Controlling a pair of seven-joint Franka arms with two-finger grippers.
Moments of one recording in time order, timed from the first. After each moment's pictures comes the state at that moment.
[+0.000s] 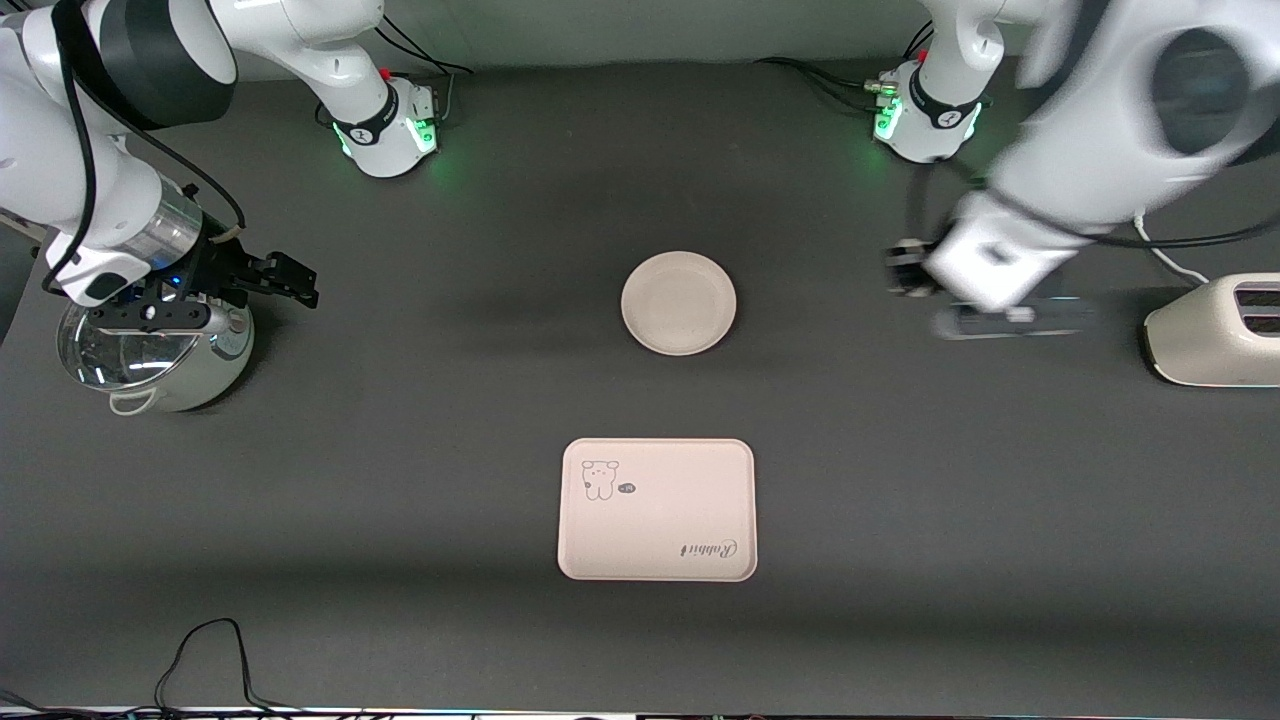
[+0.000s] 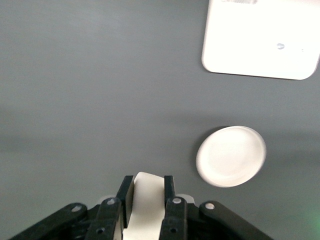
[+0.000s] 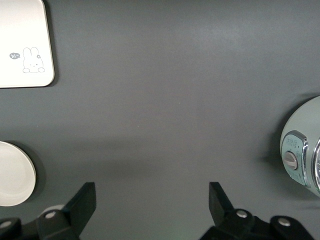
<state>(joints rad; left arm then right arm) -0.35 0.16 -0.11 -1.56 -0.11 1.62 -0.55 0.16 -0.09 -0.02 -1.93 0.05 1.78 0.20</state>
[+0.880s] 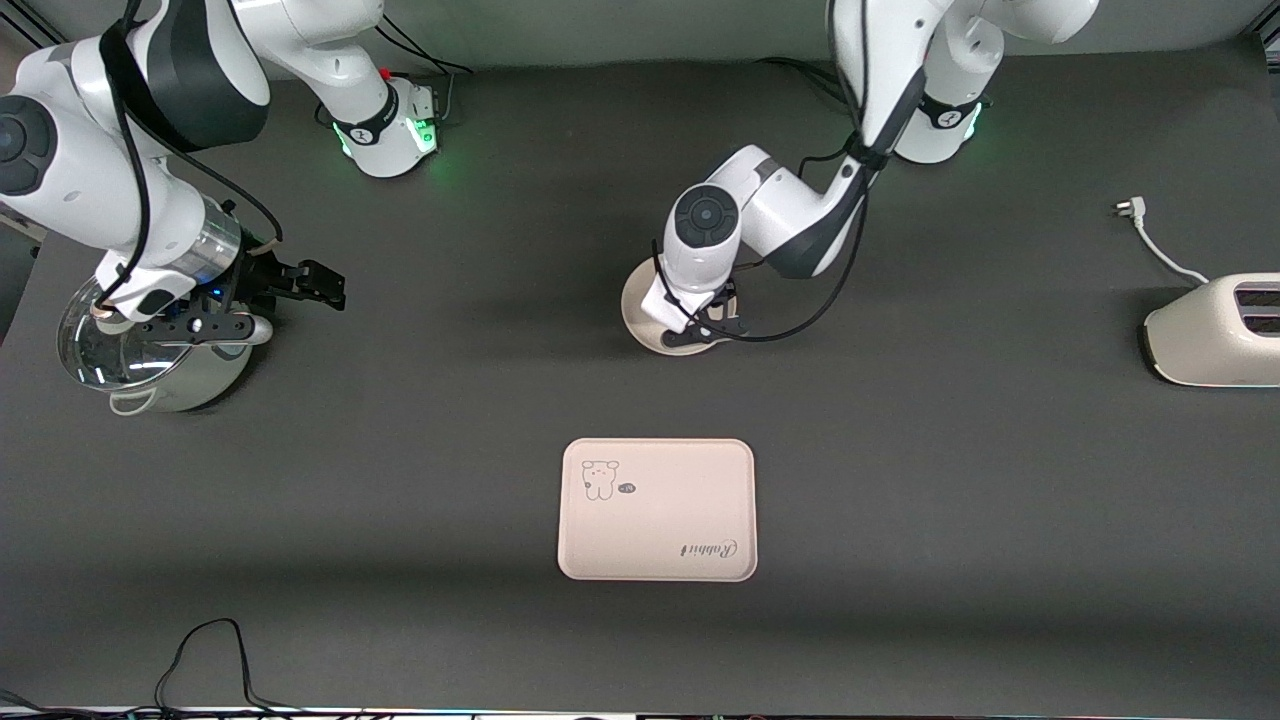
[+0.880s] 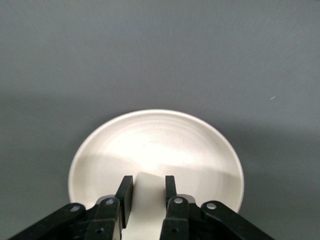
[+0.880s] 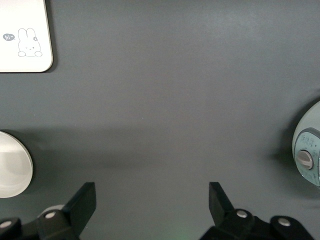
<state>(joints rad) -0.72 0.50 -0.11 -1.89 -0.10 2.32 -0.95 0.20 -0.06 -0.02 -1.96 0.06 1.80 0.20</state>
